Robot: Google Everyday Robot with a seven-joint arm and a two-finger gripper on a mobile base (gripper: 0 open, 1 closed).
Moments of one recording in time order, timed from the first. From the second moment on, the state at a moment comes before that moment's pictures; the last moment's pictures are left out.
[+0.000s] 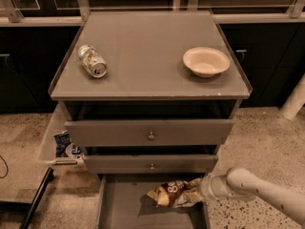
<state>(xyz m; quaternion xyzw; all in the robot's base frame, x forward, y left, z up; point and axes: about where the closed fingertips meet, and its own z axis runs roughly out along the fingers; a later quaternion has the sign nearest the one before) 0.503 -0.186 0.316 -0.49 0.79 0.22 0.29</state>
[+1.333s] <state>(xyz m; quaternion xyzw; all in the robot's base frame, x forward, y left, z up) 0.510 -0.118 0.179 -0.48 0.79 0.26 0.28</state>
